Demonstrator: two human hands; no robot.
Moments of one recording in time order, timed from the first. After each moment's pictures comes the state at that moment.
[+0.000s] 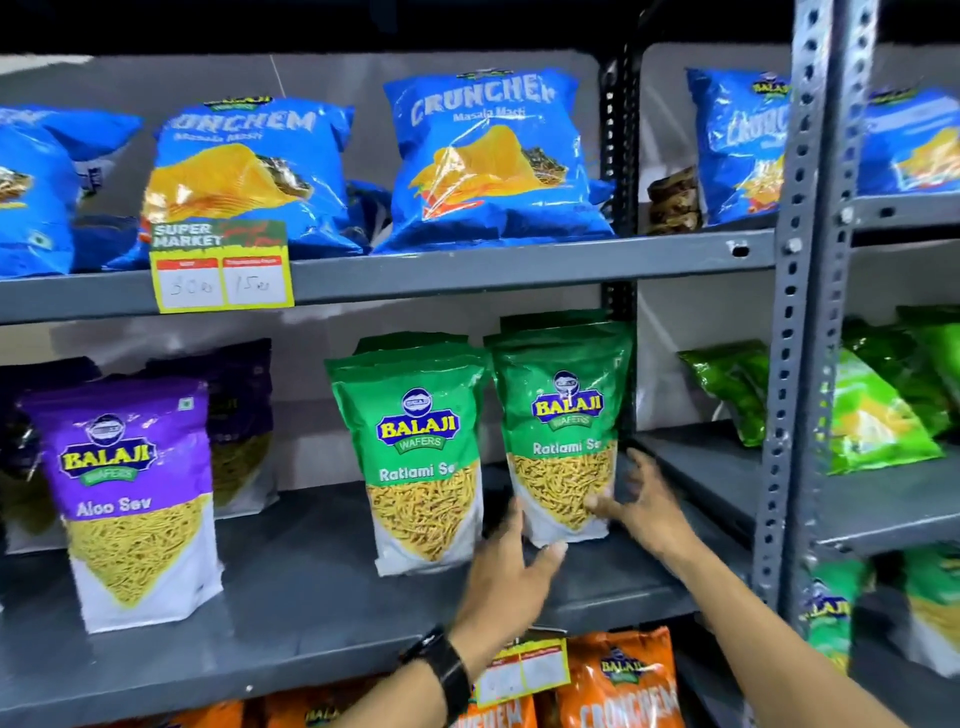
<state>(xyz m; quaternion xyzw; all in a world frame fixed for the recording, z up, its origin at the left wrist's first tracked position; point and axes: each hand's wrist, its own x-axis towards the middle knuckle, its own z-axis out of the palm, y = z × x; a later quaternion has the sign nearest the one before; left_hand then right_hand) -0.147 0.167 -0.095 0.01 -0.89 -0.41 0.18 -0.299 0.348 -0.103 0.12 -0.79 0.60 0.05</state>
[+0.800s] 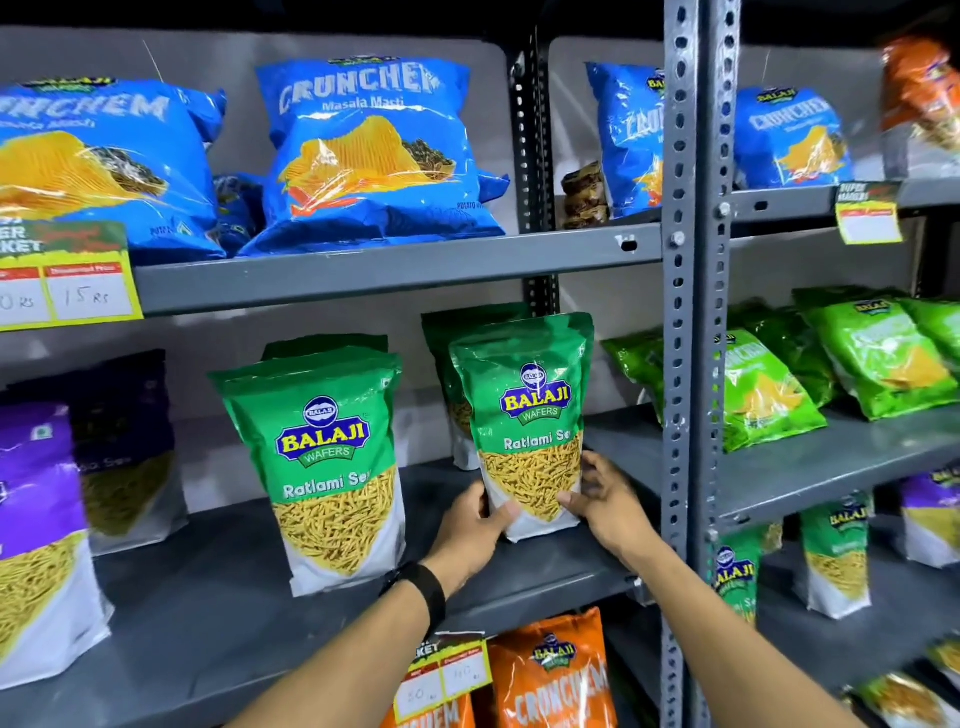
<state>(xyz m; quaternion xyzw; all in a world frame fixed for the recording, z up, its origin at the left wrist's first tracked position) -0.249 0.189 -0.105 0.00 -0.84 -0.53 0.10 -0.300 0.395 -0.110 0.13 -0.74 0.65 0.07</state>
